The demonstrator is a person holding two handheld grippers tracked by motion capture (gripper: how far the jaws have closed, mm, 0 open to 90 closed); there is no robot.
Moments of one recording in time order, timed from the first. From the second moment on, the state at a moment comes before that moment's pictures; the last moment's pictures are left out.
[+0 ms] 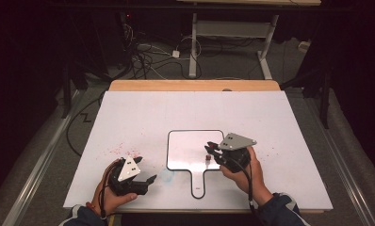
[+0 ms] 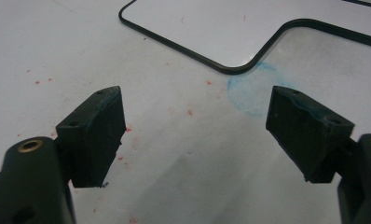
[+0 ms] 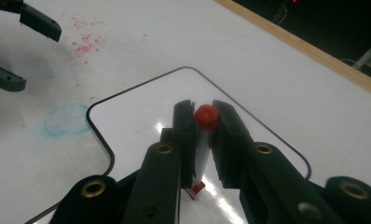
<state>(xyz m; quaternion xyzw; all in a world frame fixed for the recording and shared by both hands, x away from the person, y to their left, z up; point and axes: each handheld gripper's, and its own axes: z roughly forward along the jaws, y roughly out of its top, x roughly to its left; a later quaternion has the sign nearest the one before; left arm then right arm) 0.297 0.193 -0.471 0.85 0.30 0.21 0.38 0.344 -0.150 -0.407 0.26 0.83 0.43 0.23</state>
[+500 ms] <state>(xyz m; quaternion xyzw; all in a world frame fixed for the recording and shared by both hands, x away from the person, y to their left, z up) 0.297 0.193 -0.471 0.85 0.29 0.22 0.37 0.323 -0.221 -0.369 0.29 0.81 0.46 0.21</state>
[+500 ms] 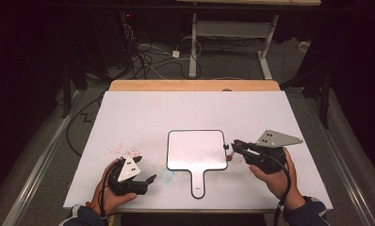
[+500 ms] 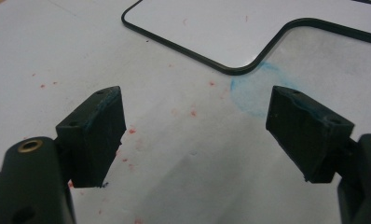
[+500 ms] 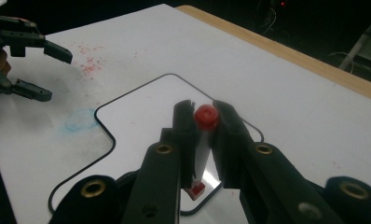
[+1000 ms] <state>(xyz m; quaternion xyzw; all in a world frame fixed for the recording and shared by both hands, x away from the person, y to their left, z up) 0.297 0.191 -0.473 0.86 0.29 0.22 0.36 0.322 -0.235 -0.367 0.31 0.85 0.41 0.14</state>
